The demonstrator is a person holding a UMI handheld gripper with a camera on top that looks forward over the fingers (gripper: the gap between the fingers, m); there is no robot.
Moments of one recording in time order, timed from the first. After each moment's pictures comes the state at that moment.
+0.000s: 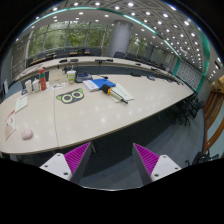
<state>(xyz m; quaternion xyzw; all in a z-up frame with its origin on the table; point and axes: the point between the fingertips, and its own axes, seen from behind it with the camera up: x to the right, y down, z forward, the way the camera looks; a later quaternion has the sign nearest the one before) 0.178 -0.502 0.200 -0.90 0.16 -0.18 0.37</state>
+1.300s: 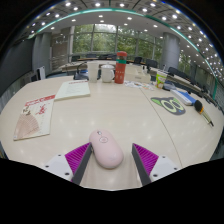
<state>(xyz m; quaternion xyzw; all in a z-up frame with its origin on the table) -0.214 -0.195 -0.009 -0.90 -0.04 -0.03 0.44</state>
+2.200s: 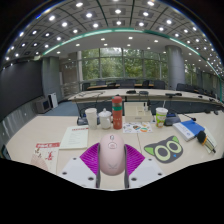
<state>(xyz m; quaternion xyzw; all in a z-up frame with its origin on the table) -0.160 -0.096 0.182 -0.83 -0.05 0.07 0.55</state>
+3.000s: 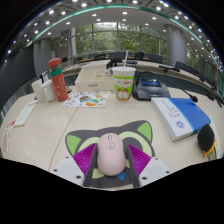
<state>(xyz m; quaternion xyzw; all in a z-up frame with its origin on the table) 0.111 0.070 -0.007 -0.90 -0.06 0.05 0.43</state>
